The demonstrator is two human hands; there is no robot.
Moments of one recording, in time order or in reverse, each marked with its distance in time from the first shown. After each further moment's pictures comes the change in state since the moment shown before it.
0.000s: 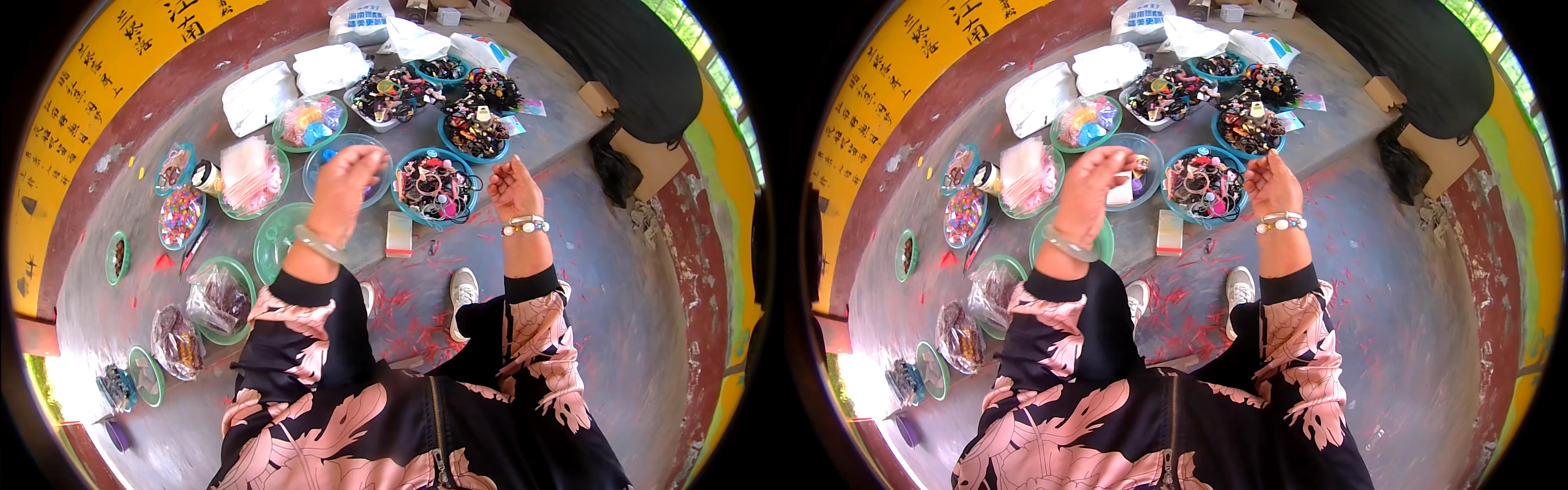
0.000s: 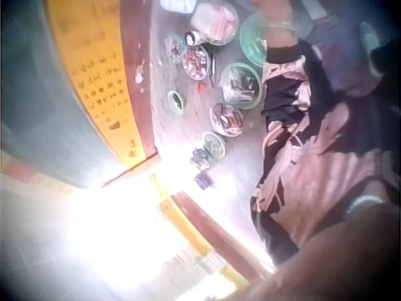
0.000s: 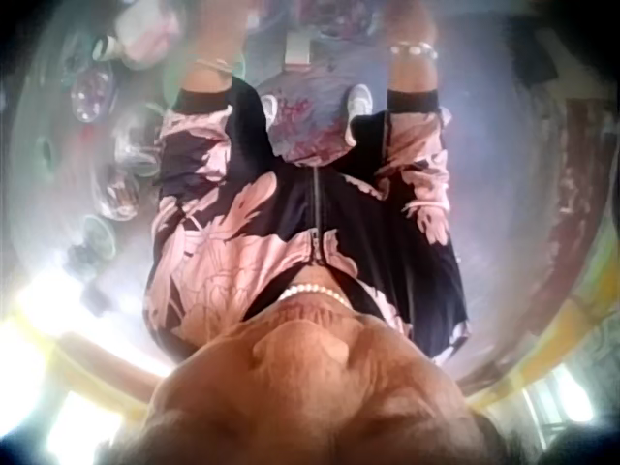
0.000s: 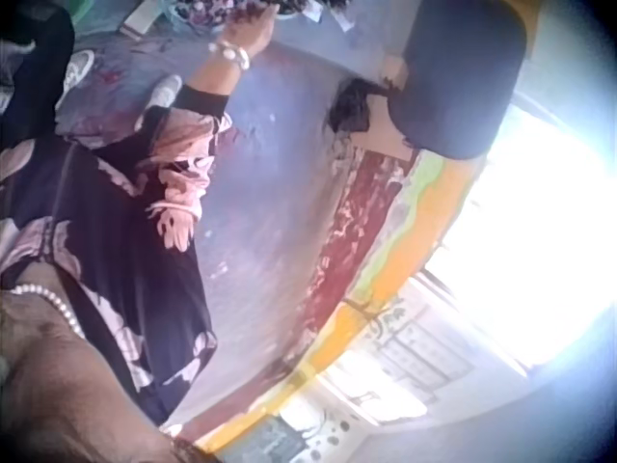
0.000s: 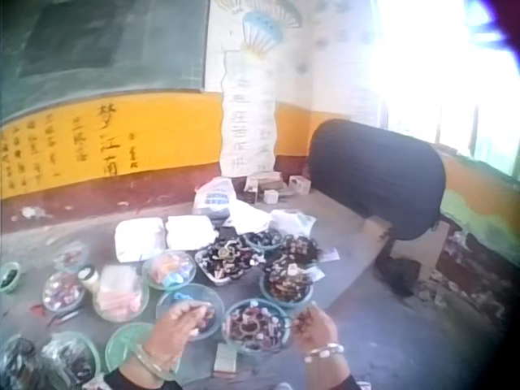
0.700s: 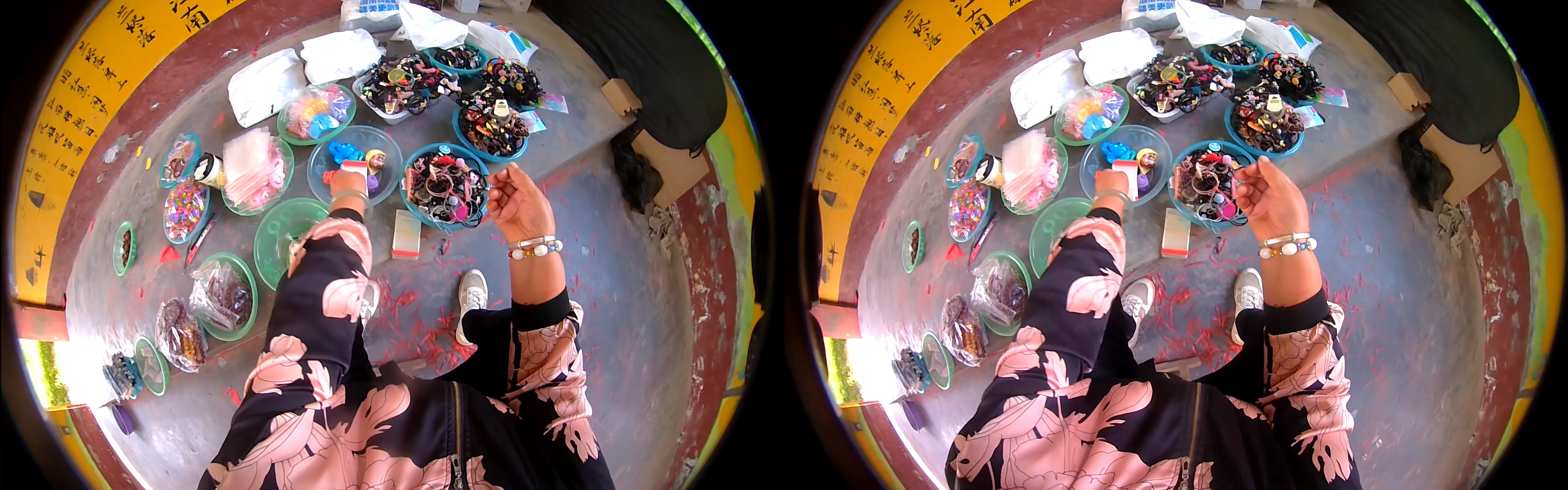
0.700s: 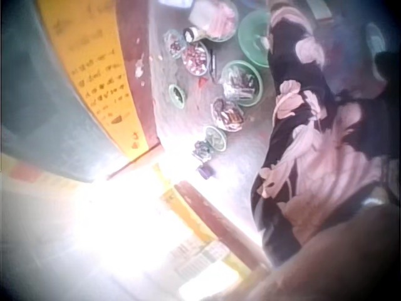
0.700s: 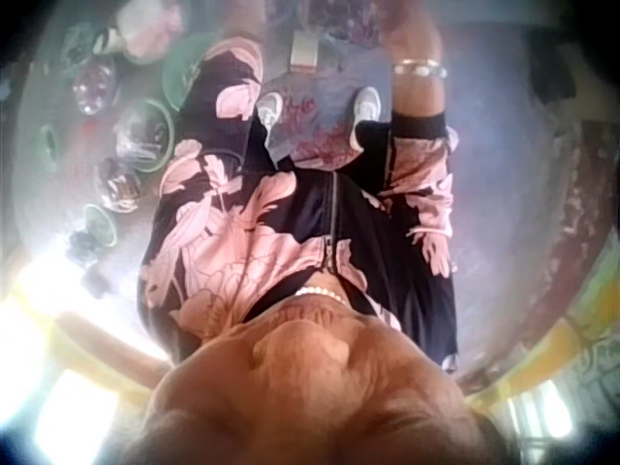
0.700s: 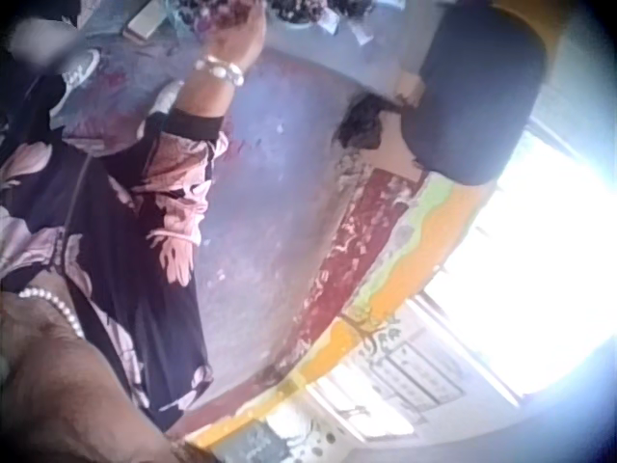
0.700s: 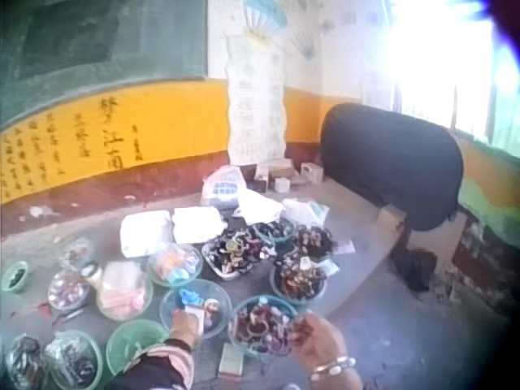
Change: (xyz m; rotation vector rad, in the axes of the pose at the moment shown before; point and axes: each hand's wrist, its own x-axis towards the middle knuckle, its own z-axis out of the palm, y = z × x) left_hand 0.105 -0.191 -0.073 1.007 0.571 -0.377; right_hand -0.007 0.006 0.010 -0.012 -0.199 0.185
